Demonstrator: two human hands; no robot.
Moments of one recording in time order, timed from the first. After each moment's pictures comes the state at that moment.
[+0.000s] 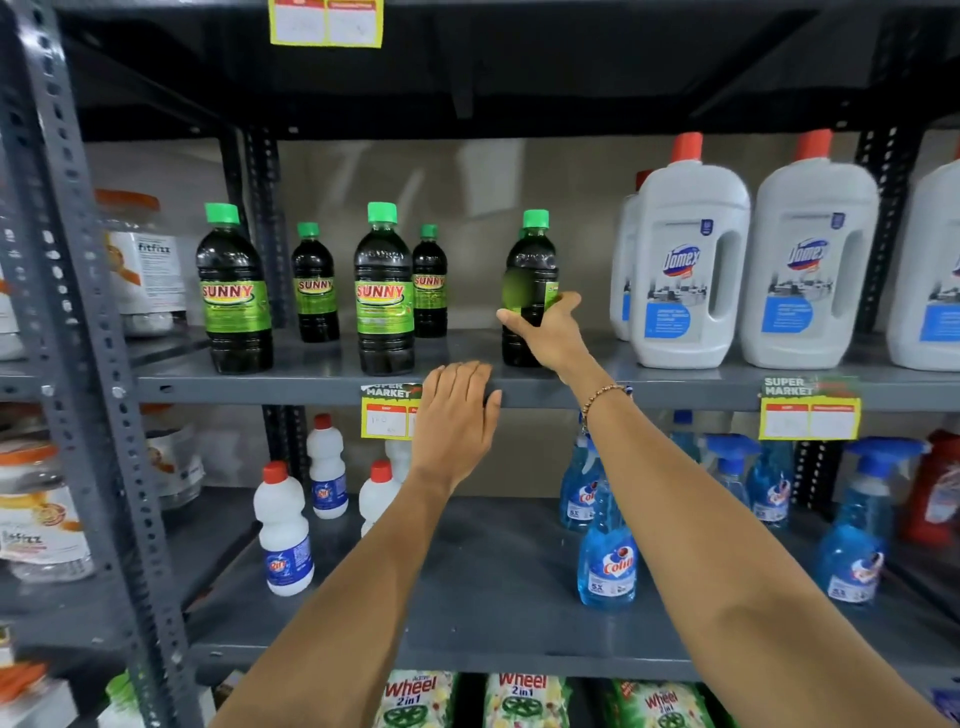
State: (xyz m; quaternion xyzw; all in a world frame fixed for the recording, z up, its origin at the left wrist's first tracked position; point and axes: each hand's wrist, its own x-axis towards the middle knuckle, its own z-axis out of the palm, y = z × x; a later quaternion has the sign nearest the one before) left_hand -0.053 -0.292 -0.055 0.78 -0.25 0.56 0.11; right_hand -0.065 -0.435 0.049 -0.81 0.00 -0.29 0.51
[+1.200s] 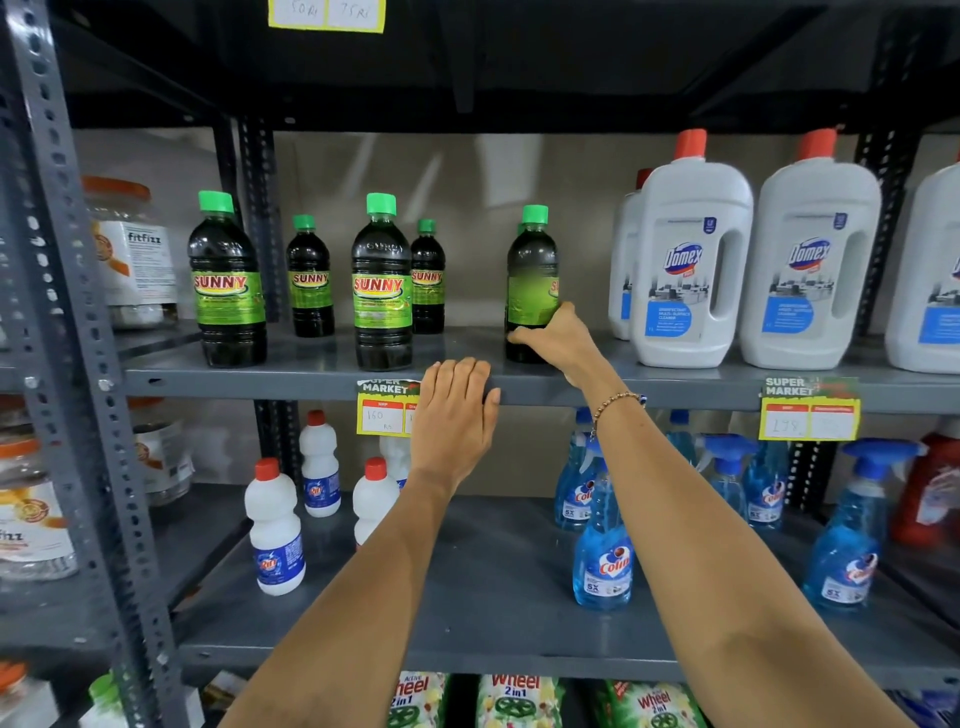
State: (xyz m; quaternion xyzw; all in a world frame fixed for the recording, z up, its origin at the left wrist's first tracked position) left_hand -0.051 -0.295 -0.061 0.77 -0.24 0.58 0.11; right_hand -0.055 -0.448 0.042 -0.83 0.07 -0.28 0.47
